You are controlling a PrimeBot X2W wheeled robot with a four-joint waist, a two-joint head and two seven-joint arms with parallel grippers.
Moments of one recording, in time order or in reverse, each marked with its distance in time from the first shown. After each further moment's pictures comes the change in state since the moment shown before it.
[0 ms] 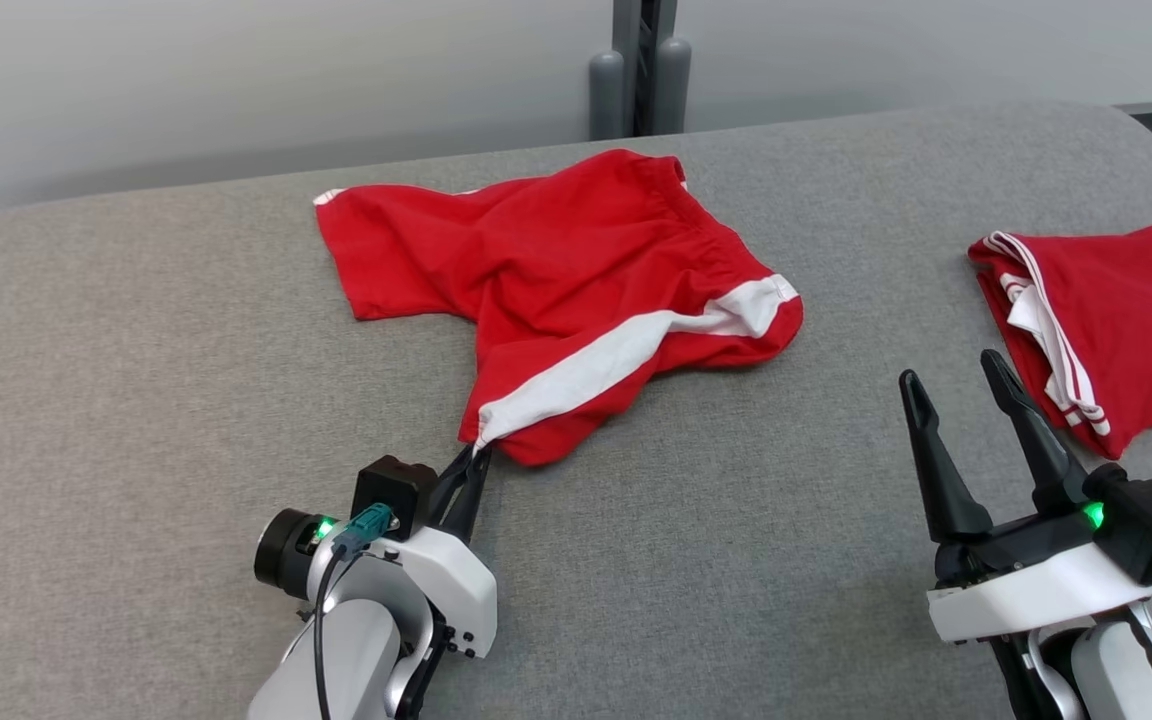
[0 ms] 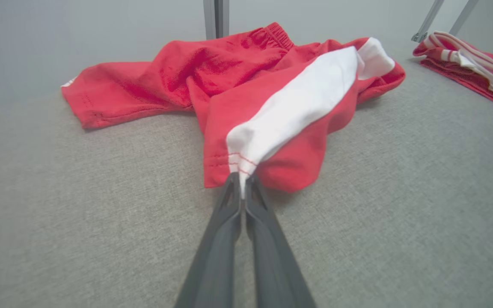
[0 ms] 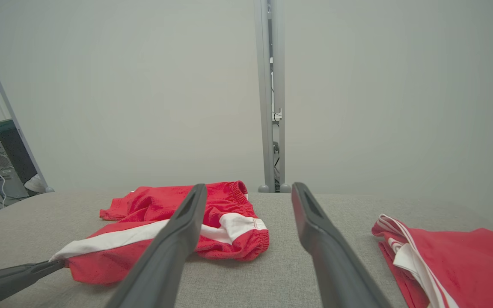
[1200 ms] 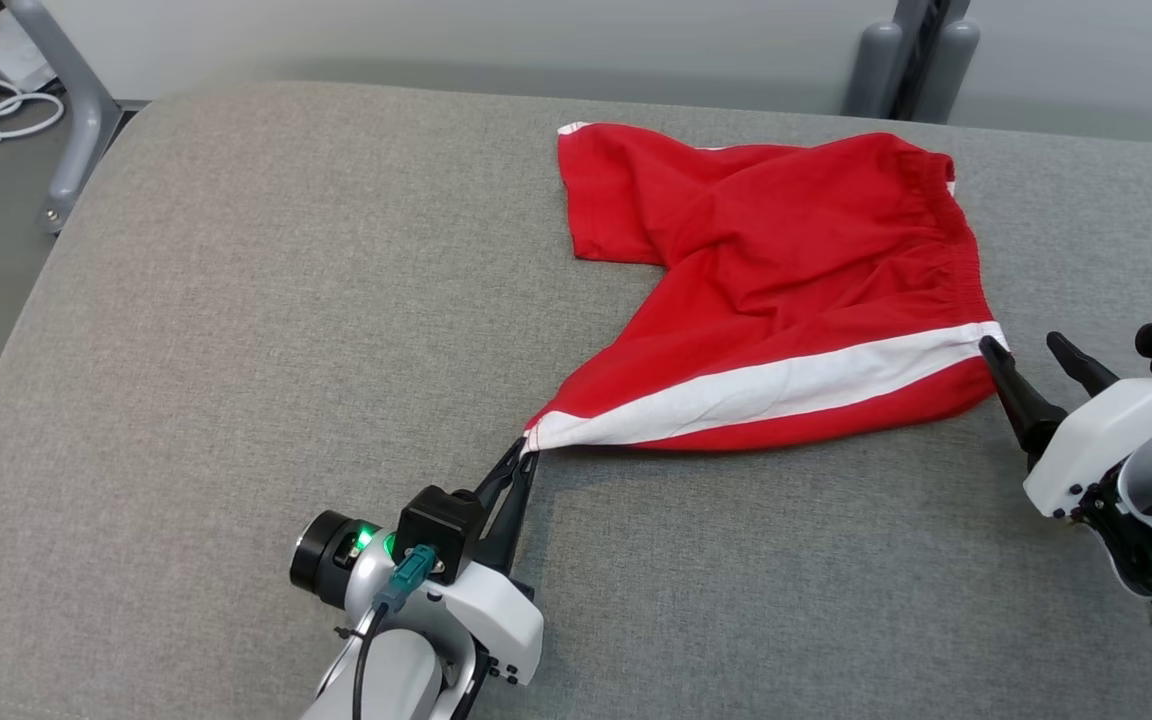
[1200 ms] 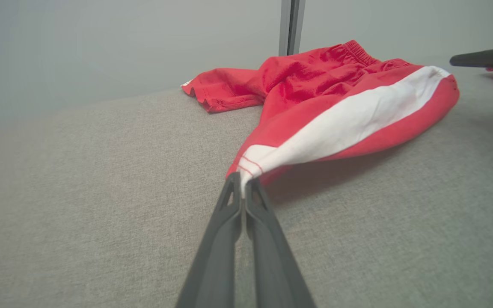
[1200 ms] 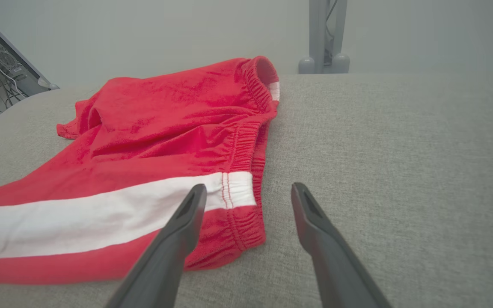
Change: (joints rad) left arm 0.104 0.018 -0.038 -0.258 0.079 0.084 -0.016; right arm -0.398 -0.239 0.236 0.574 0.427 0.000 0.264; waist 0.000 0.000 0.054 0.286
